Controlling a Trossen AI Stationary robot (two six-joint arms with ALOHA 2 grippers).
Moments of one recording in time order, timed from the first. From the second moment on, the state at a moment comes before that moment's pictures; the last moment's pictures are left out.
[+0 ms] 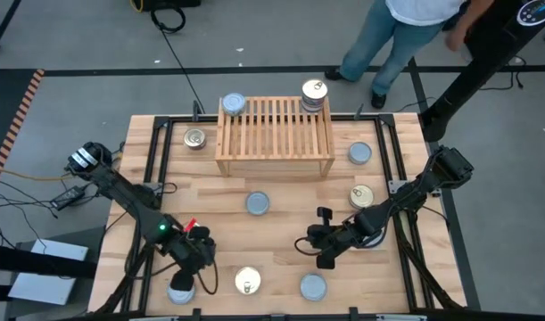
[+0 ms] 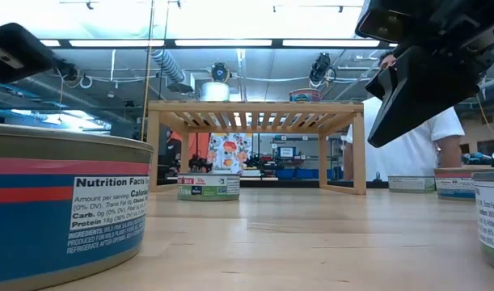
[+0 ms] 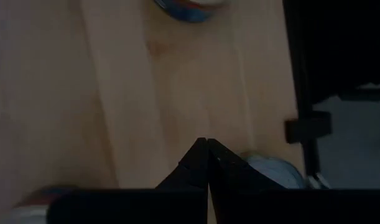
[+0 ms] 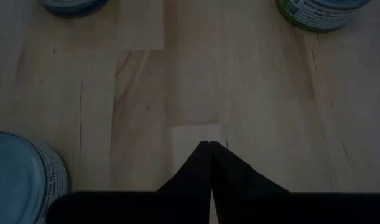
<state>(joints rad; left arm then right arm) -0.73 1.38 0.90 -0.63 0.03 -0.61 0.52 1.60 0.87 -0.25 0.35 0.49</state>
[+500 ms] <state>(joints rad) -0.54 1.38 0.88 -0.54 -0.38 -0.53 0.52 1.60 0.87 -0.25 0.35 0.49</state>
